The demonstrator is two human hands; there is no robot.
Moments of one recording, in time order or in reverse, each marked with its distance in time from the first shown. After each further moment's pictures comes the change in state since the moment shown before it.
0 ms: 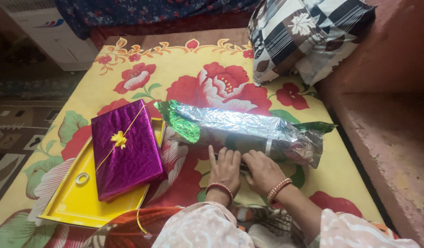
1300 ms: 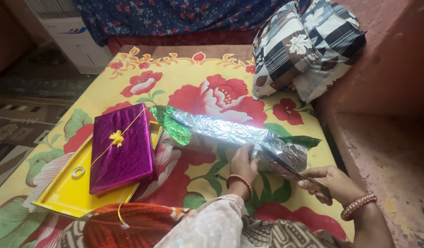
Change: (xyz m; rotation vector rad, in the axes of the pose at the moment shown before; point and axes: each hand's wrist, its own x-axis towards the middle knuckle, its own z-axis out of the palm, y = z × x) left_hand 0.060 0.085 0.015 -0.856 0.321 -0.371; right_hand -0.074 0.157 -0.104 0.906 -0.266 0.798
